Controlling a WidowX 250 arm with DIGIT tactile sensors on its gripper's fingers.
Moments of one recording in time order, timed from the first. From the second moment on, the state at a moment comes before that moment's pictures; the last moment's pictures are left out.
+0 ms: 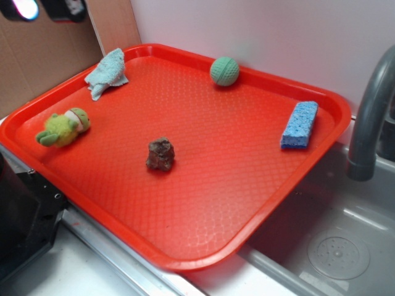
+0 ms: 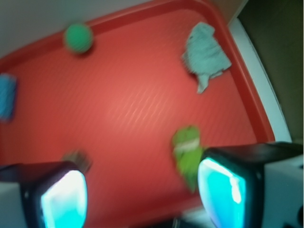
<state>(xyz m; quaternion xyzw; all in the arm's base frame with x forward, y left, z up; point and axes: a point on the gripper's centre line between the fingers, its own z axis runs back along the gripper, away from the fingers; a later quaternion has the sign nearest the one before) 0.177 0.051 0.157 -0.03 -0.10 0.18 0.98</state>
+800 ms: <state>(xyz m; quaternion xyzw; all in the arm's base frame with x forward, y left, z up) 0.207 0.107 0.103 0.03 -0.13 0.37 0.92</state>
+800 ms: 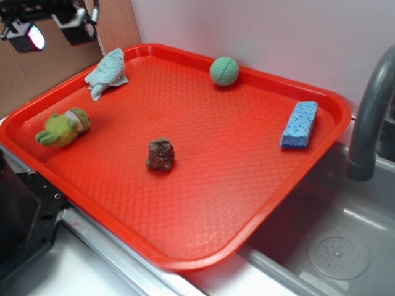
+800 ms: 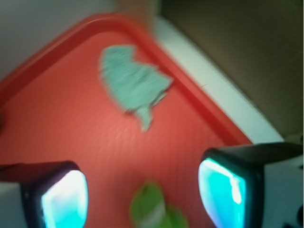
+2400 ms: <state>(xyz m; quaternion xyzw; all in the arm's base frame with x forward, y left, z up) 0.266 0.150 0.019 0.04 -0.08 0.39 0.92</state>
